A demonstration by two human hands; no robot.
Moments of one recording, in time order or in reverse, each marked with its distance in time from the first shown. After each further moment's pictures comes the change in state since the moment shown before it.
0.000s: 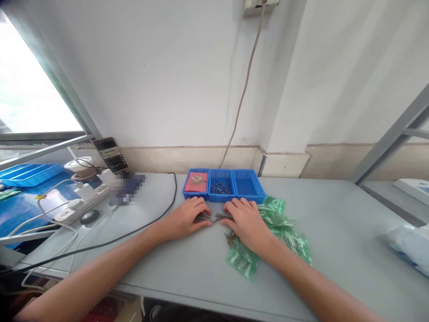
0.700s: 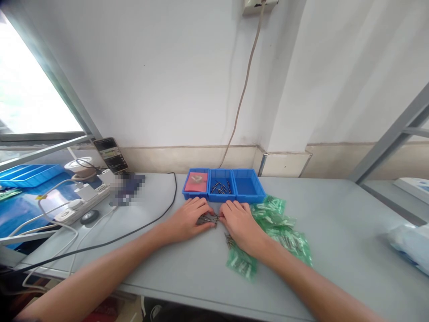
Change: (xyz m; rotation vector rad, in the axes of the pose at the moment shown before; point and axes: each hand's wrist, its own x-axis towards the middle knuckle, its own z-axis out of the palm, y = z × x) left_hand 0.004 0.009 0.006 0.086 0.009 -0.004; right_hand 0.001 -0.013 0.006 0.029 -0.031 -0.063
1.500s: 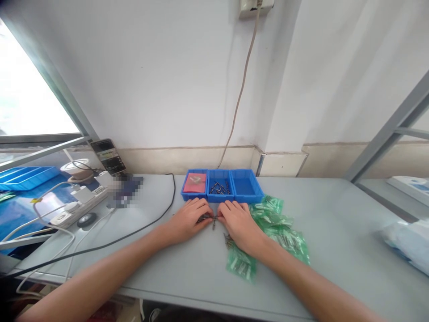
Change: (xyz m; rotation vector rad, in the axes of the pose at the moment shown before) left_hand 0.003 -0.002 0.007 0.015 0.026 -0.015; right_hand 0.000 0.003 0.005 0.034 0.010 0.024
